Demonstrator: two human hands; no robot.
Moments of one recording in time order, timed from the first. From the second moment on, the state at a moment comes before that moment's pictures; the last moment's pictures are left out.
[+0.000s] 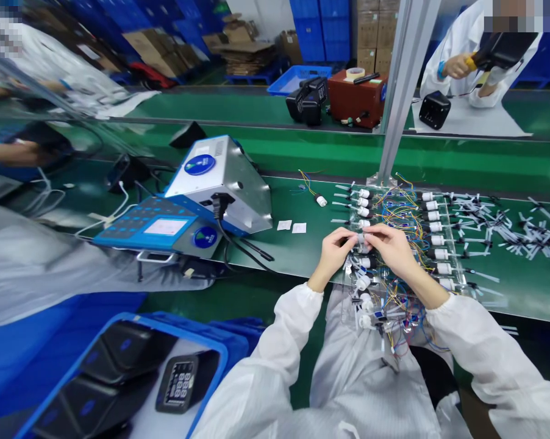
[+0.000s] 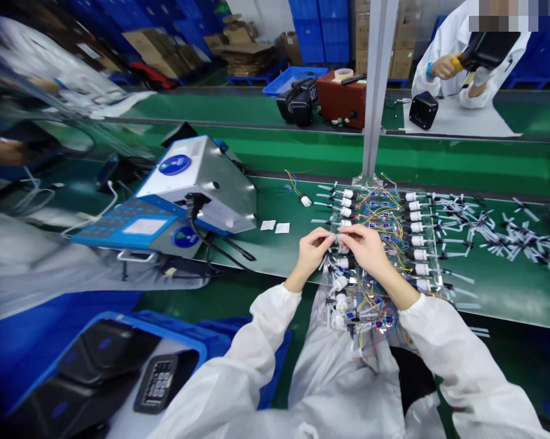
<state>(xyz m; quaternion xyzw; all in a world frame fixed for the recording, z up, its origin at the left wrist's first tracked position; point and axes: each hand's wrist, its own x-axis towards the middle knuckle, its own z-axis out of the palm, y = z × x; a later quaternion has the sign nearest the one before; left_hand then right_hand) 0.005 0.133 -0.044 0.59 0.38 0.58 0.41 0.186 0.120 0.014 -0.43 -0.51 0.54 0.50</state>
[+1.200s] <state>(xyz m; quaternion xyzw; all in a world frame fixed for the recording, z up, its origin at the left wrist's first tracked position) 0.014 0.125 -0.043 0.52 0.40 0.57 0.49 0.180 0.112 0.003 -0.41 -0.48 0.57 0.52</state>
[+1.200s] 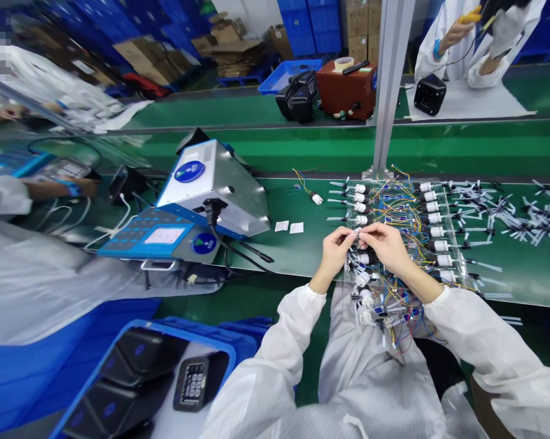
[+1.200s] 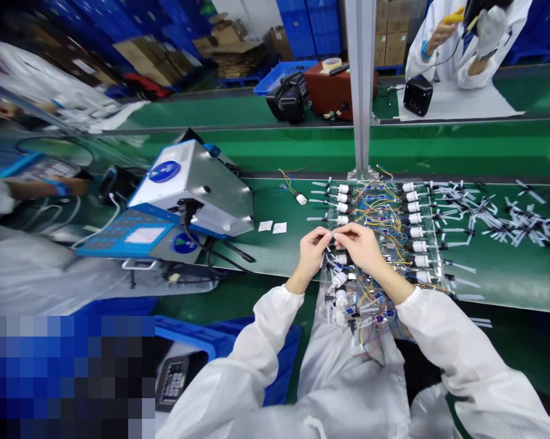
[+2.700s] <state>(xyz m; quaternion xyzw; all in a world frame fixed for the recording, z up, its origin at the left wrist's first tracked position) 0.011 0.119 -0.036 0.65 0.41 0.55 0.32 0.190 0.113 -0.008 -0.43 -0.55 0.52 0.49</state>
